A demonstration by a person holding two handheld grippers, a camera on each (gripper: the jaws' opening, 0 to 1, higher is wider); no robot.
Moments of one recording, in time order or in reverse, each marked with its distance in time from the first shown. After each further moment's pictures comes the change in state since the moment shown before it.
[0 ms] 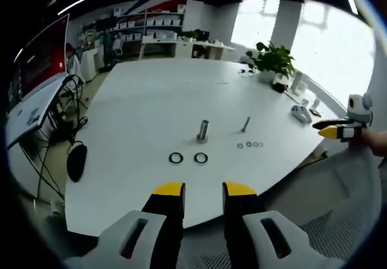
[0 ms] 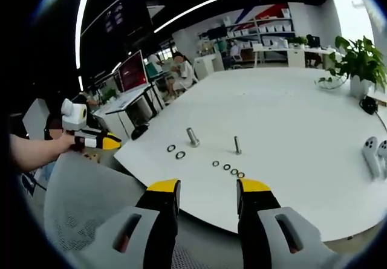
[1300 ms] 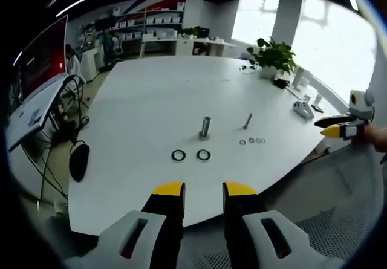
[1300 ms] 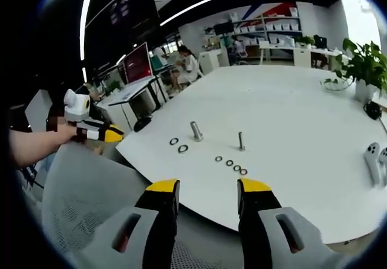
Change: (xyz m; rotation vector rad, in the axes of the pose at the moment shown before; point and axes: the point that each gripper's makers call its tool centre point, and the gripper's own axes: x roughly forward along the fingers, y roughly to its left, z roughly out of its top) left arm -0.001 0.005 -0.002 0.022 0.010 0.027; right arm 0.002 0.006 -0.006 -0.042 0.034 0.028
